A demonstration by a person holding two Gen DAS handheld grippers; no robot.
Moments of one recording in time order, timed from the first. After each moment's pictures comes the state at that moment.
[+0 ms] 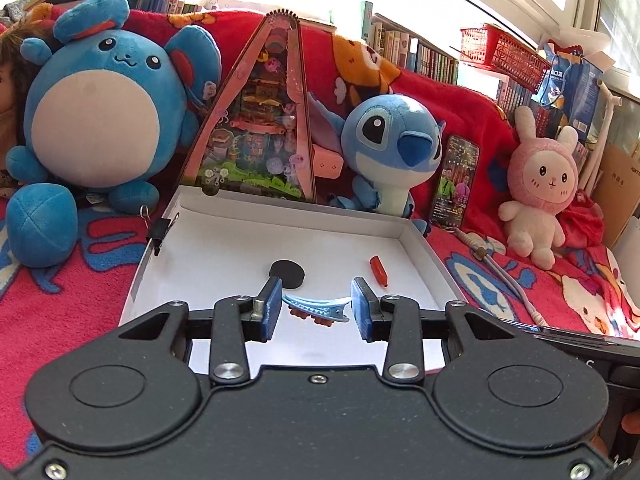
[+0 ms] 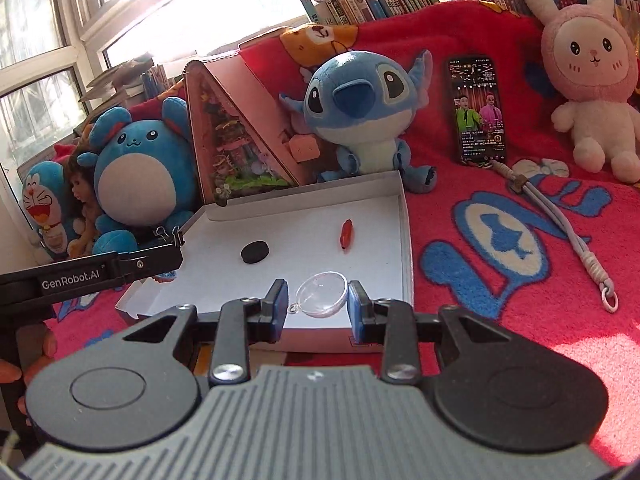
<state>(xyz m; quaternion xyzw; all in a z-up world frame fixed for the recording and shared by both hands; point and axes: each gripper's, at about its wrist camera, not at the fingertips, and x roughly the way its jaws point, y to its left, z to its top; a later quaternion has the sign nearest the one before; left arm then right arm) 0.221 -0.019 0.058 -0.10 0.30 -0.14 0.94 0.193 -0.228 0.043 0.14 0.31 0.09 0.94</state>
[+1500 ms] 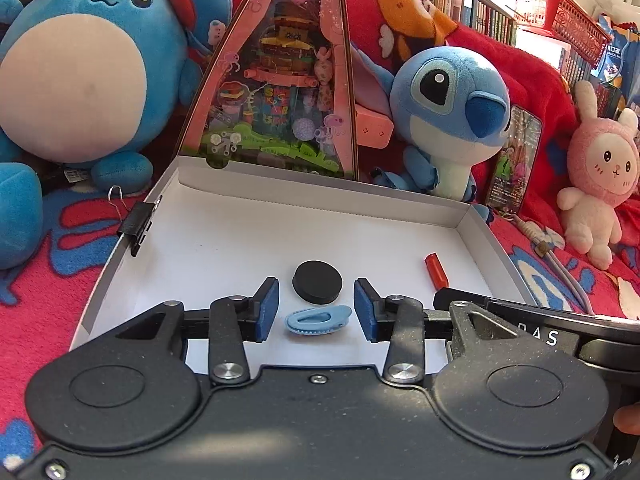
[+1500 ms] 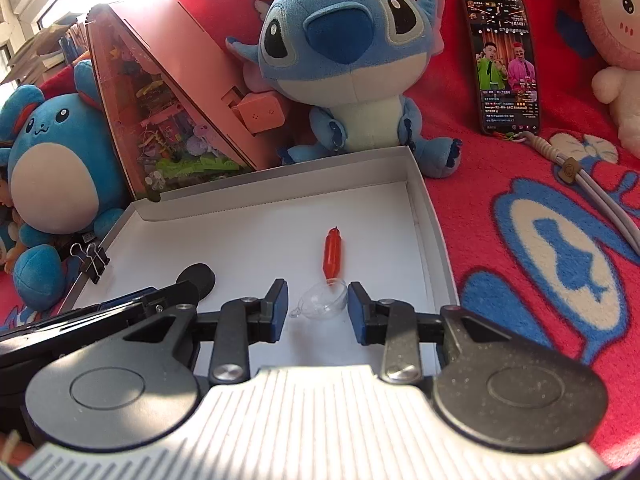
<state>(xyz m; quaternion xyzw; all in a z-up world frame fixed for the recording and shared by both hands) 0.293 -0.034 0.017 -0.08 0.34 -0.10 0.93 0.294 -0.206 0.008 0.13 0.37 0.04 0.92</state>
